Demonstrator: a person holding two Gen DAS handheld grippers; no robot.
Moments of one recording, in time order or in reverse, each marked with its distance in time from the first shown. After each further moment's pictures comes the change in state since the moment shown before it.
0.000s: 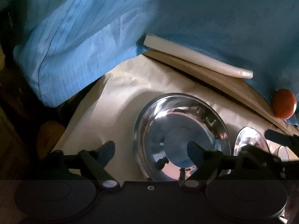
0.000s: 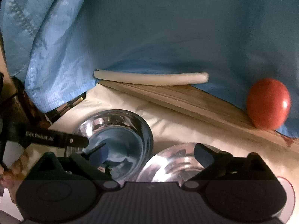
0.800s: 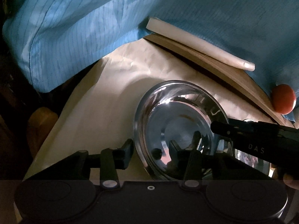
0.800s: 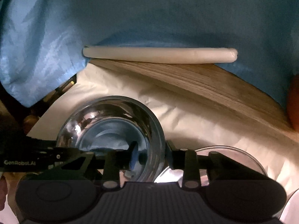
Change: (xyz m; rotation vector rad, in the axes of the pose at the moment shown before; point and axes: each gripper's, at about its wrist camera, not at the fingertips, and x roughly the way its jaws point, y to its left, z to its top) left arm 0.017 0.009 -0.001 -0.016 0.078 -0.048; right arm 0.063 0.013 0.014 0.042 0.178 -0.004
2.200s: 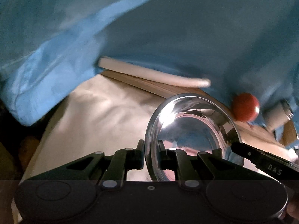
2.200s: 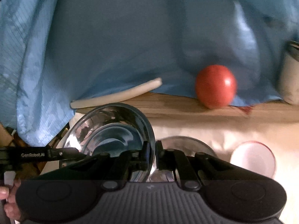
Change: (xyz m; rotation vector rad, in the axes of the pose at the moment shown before) left arm -0.052 -0.055 0.005 0.098 -0.104 -0.102; right arm -0.125 -0.042 -0.059 0.317 -0.249 -0.090
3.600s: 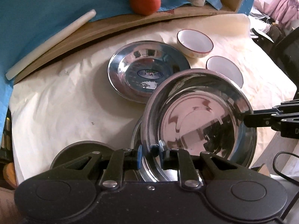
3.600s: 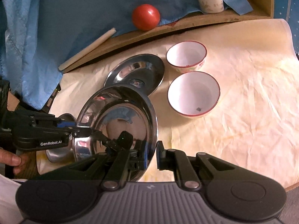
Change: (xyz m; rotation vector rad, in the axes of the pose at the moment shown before) left arm 0.008 -0.088 -0.086 0.708 0.331 -0.084; right arm -0.095 -0.045 -0.118 0.236 0.197 -0.058
